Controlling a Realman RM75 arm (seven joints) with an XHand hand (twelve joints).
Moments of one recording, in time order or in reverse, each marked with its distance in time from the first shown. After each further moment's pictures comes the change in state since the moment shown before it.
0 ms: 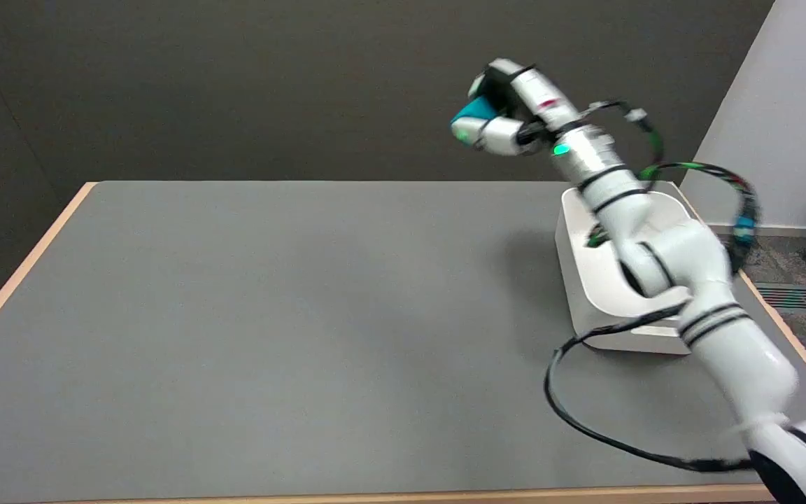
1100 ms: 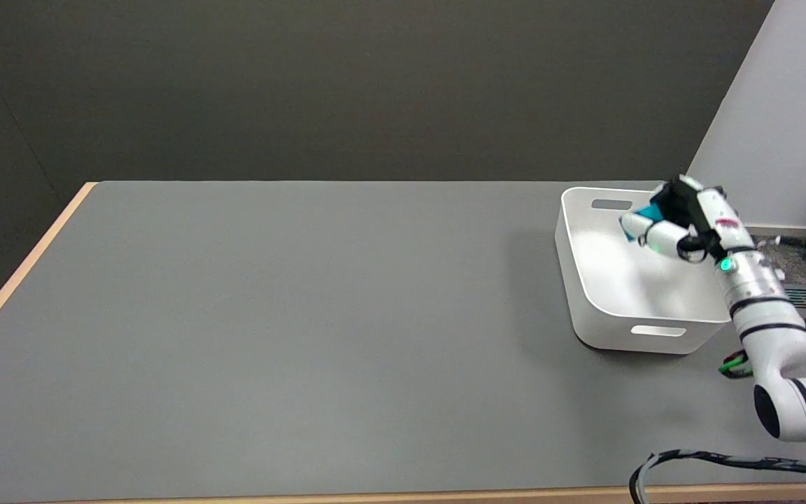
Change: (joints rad) arm -0.579 -0.131 0.600 -0.182 0.102 0.010 -0.089
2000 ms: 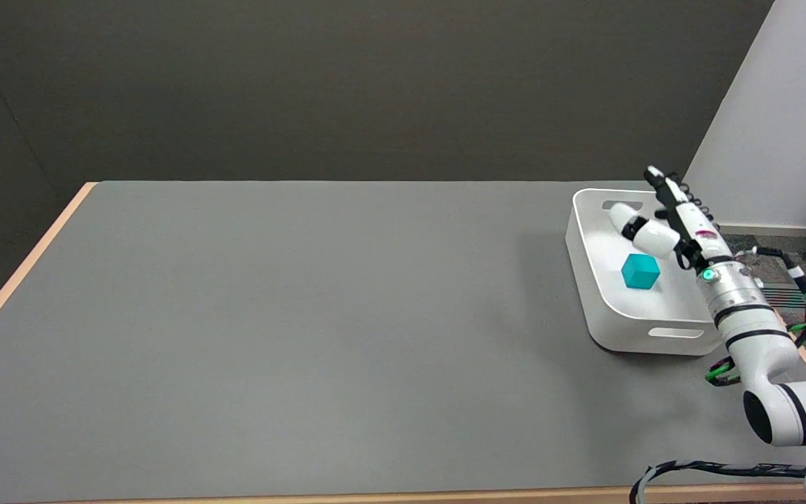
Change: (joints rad) arm -0.008 0.034 -0.077 0.053 0.072 -0.029 -0.009
